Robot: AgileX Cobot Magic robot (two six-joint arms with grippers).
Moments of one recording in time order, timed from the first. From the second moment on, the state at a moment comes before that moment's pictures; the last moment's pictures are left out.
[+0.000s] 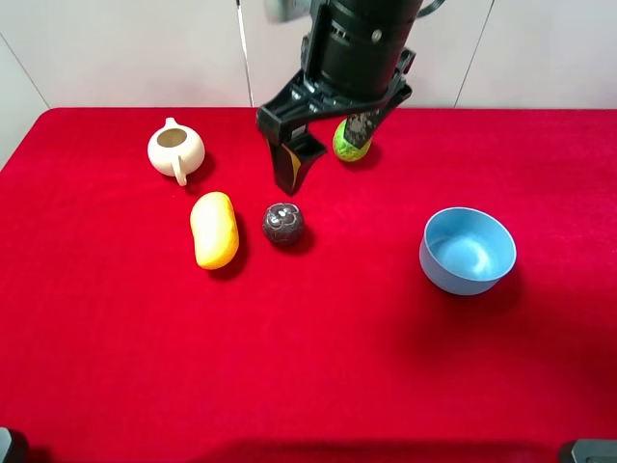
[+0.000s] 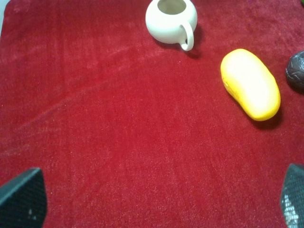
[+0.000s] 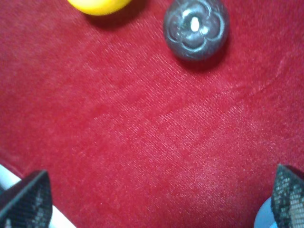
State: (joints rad) left arm -0.06 0.00 -0.49 -0.08 1.06 0.11; right arm 0.80 1.77 -1.54 0.13 1.22 -0.06
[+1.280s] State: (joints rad) left arm -0.06 0.00 -0.49 -0.08 1.06 0.11; right arm 0.80 0.93 -1.01 0.12 1.22 -0.06
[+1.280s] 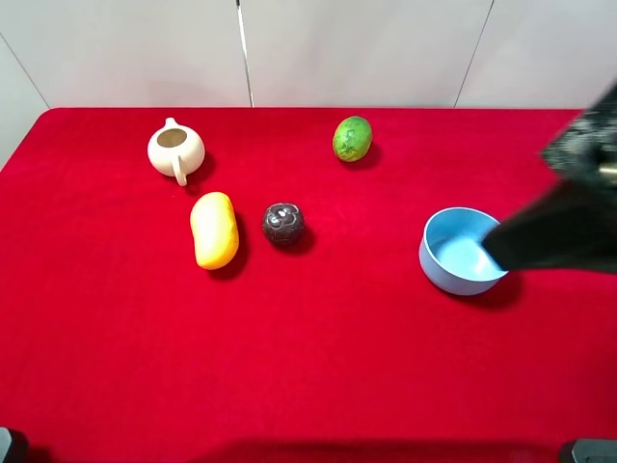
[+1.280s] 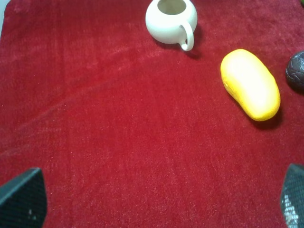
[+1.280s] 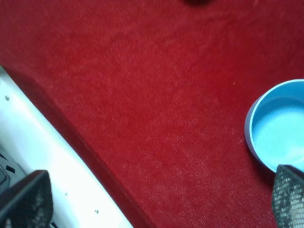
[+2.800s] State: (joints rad) left arm -0.06 0.00 -0.49 -0.08 1.06 0.11; right arm 0.05 -0.01 -0.54 0.12 1.09 -0.06
